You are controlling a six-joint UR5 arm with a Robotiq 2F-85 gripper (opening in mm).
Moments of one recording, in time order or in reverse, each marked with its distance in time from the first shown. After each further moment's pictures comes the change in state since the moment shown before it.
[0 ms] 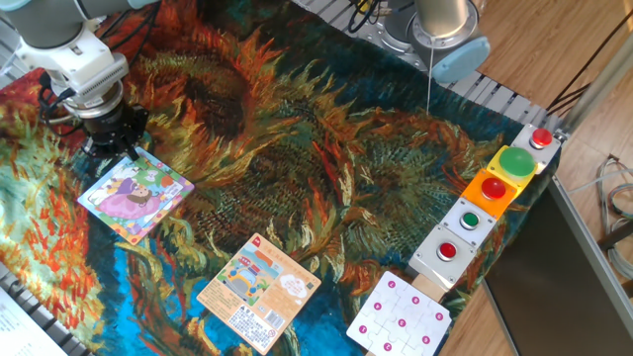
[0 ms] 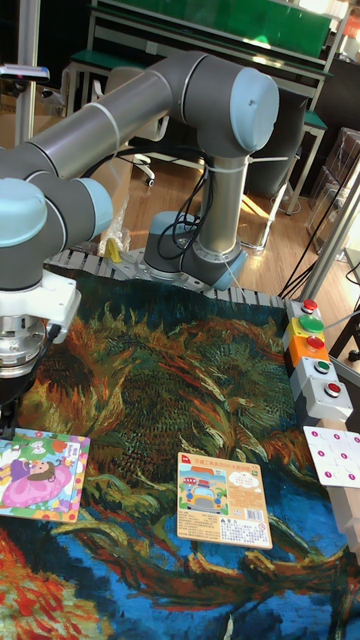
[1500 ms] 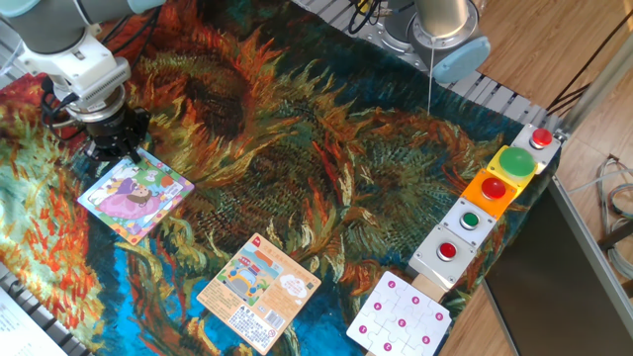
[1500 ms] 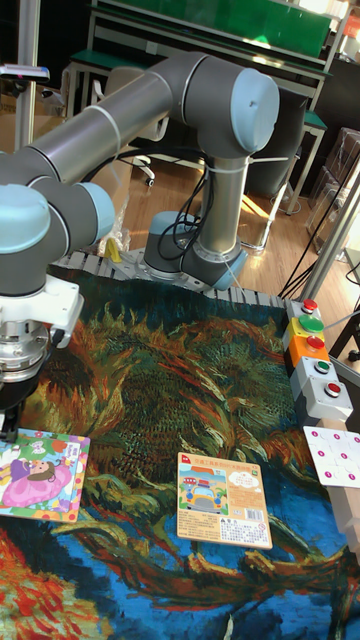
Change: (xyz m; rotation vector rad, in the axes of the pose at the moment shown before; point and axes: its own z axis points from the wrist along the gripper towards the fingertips) arm -0.006 -0.001 0.005 -0.003 -0.004 -0.004
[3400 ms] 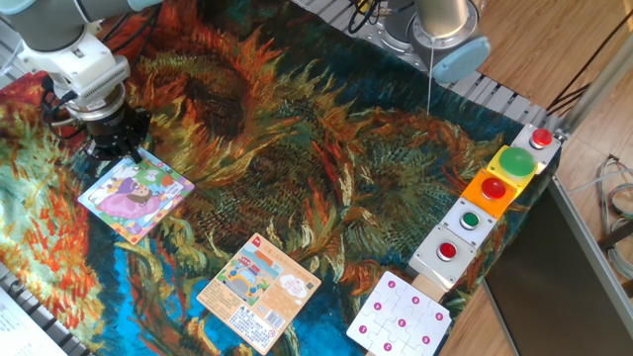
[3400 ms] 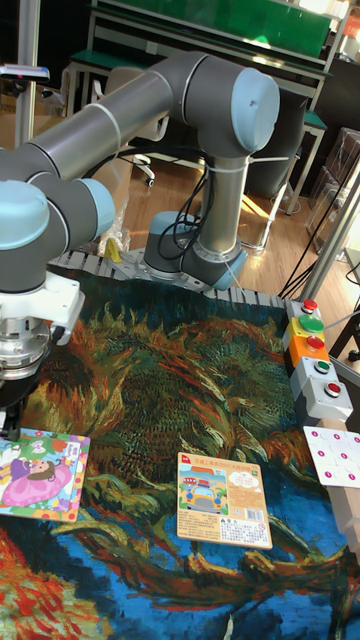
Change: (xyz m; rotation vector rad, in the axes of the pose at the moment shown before) arm -0.004 0.002 -0.005 -0.005 -0.014 0.013
